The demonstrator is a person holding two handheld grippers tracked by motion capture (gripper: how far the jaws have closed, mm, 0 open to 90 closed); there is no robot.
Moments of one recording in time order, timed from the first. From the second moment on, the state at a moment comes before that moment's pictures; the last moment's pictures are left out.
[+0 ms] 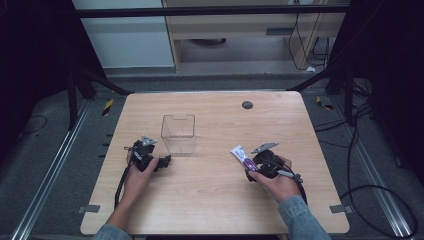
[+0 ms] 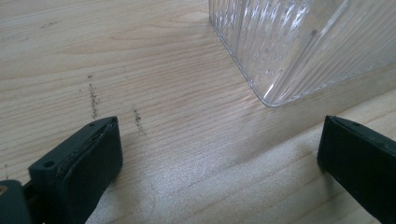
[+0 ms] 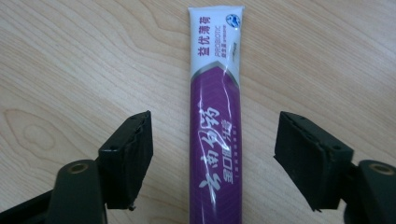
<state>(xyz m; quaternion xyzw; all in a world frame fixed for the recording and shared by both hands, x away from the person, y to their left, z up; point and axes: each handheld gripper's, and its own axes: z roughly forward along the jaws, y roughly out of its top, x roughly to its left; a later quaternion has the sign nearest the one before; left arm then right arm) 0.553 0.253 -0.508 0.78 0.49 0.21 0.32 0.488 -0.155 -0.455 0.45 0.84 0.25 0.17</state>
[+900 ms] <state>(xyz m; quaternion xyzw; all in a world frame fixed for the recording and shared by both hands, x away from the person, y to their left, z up) 0.553 0.253 -0.508 0.78 0.49 0.21 0.32 0.519 -0.141 -0.458 0.45 0.86 0.22 0.13</state>
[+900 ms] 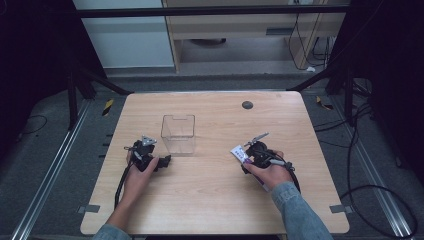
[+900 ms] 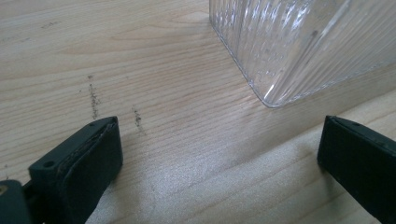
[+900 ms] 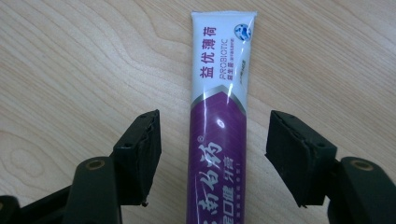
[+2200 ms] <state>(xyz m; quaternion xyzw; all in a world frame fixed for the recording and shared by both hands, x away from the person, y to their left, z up) 0.554 0.253 -0.508 0.78 0.49 0.21 0.32 0.553 -0.126 -0.473 0.45 0.87 0.17 0.10</state>
